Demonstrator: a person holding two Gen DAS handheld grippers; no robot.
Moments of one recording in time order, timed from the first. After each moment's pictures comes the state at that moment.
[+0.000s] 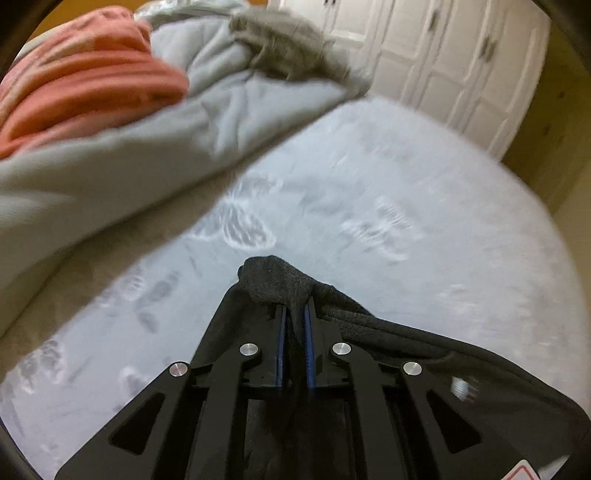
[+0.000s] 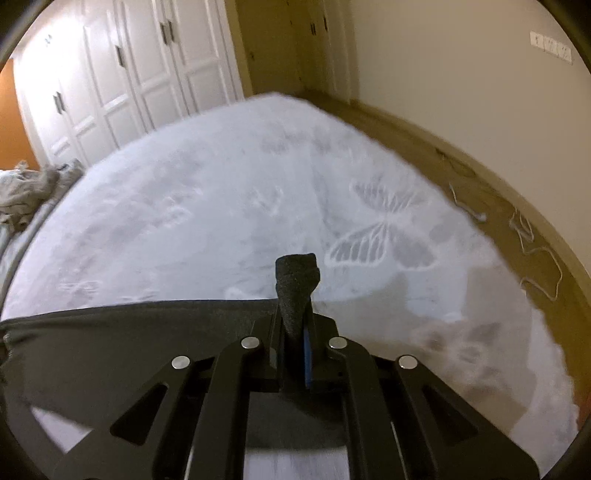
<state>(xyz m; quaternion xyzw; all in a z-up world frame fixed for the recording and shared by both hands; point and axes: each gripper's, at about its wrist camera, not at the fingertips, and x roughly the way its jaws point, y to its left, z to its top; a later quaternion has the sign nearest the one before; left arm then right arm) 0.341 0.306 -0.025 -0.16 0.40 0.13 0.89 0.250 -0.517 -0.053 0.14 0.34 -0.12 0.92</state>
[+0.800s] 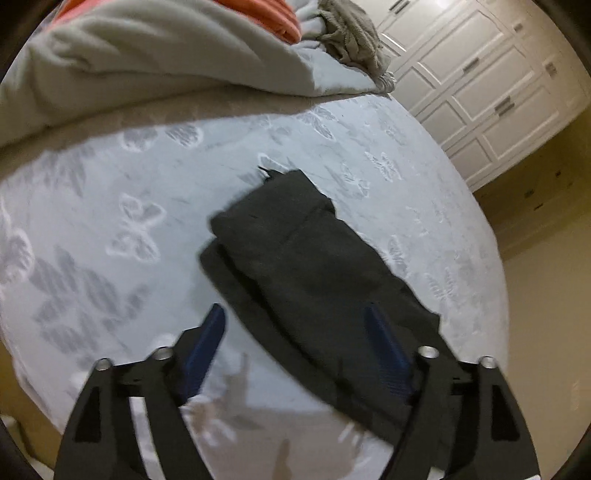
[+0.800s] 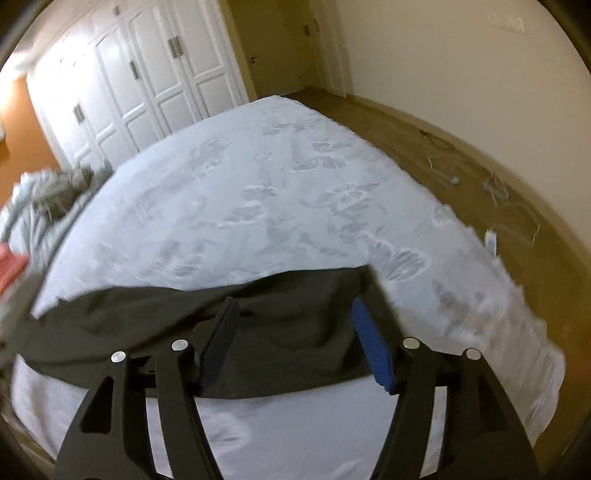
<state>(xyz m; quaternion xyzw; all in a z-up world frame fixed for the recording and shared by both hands) 0.087 0.329 -0.031 -0.36 0.42 0.10 0.82 0.008 -0.477 -0.015 0.22 0.36 -0.11 0.90</state>
